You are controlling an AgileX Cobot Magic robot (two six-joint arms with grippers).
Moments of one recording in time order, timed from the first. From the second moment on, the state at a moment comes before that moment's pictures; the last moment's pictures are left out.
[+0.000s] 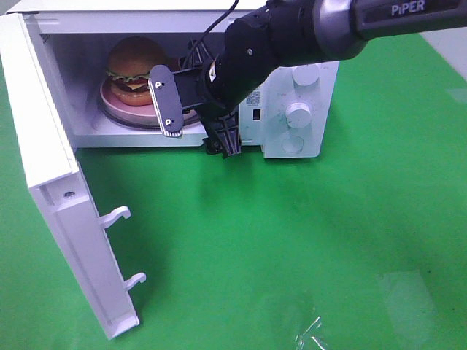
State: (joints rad) left arm 0.06 0.00 -0.51 -0.06 1.05 0.06; right arm 0.65 2.17 -1.60 -0.19 0.31 -1.16
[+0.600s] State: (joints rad) left arm 0.06 0.00 -0.51 -0.06 1.05 0.06; right arm 0.67 2.34 -1.83 -0.11 0.37 -1.16
